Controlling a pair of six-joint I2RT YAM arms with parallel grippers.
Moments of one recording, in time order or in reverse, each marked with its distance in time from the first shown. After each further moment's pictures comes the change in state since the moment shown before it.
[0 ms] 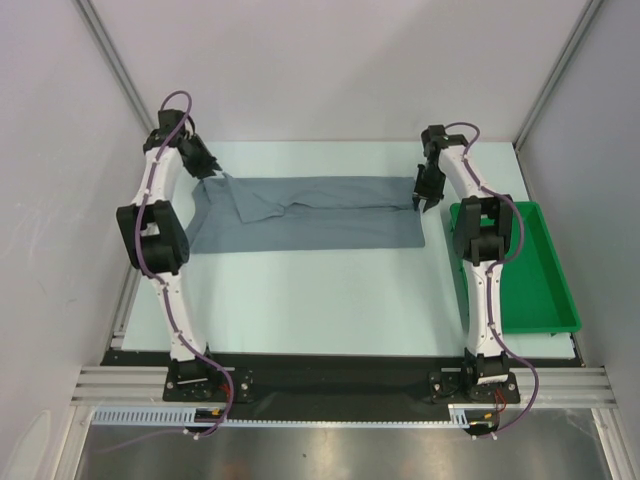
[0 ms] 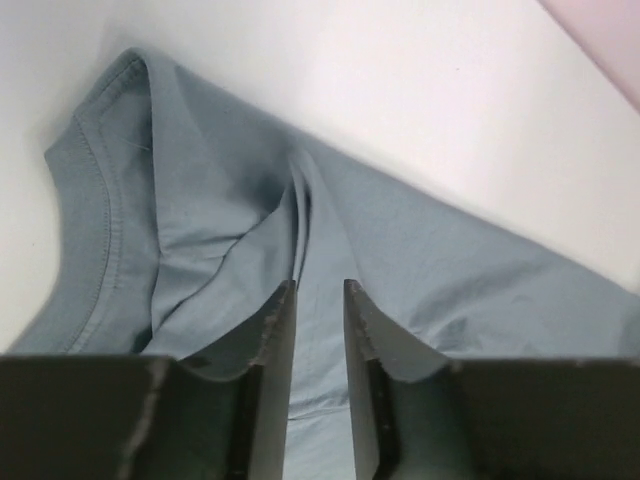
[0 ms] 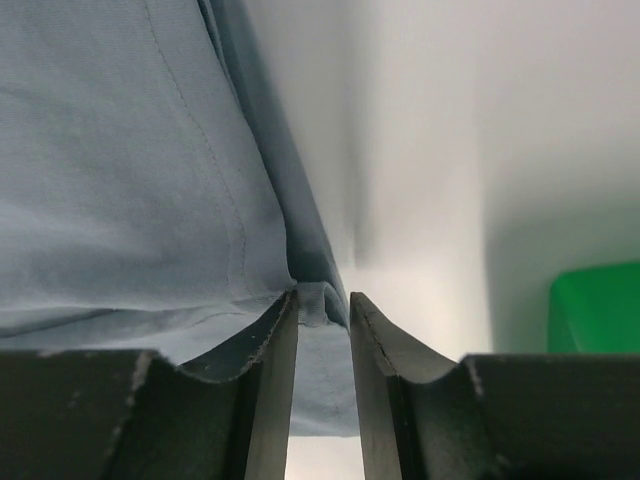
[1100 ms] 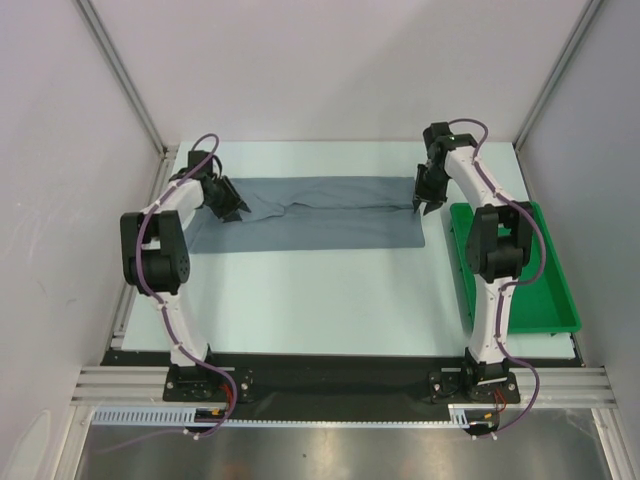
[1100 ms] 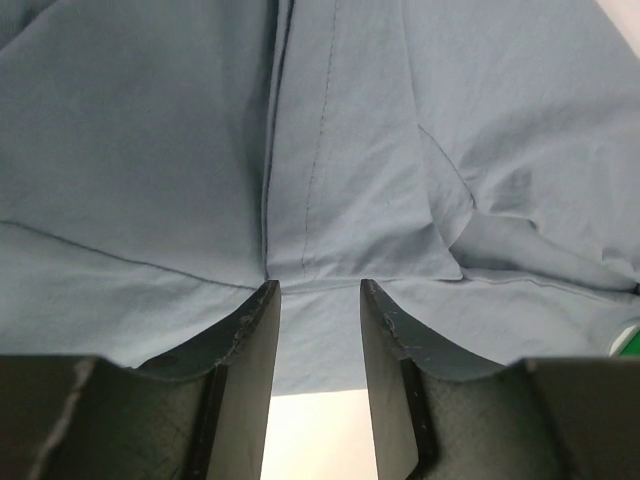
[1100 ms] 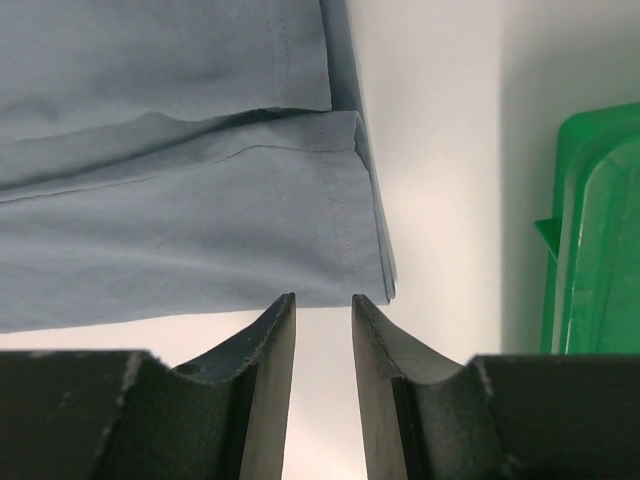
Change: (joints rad) left arm -0.103 -0.243 -0.599 0.180 0.053 -0.119; right arm 0.040 -0.296 -0.291 0.027 -0.035 -0.003
